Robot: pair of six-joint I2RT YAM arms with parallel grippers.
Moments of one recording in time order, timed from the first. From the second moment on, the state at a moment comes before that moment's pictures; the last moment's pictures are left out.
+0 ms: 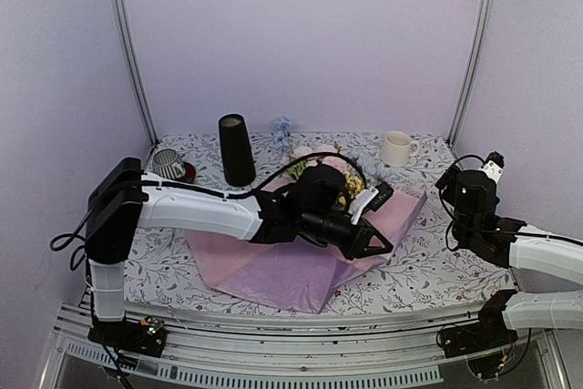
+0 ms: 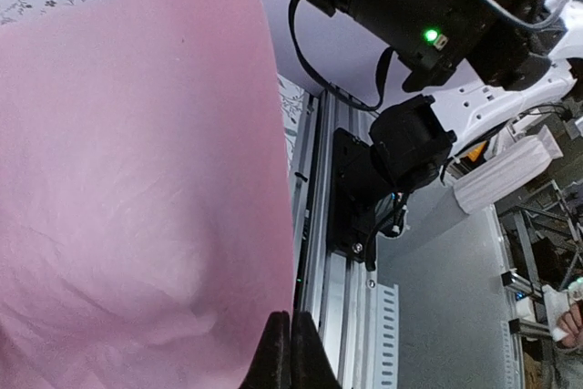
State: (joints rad) left arm -1.15 2.01 1.44 0.14 0.48 -0.39; right arm 0.57 0.98 0.46 0.23 1.01 0.61
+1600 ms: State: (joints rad) left arm -1.06 1.66 1.25 -0.04 0.14 -0.32; right arm 0.57 0.98 0.30 0.60 0.27 0.27
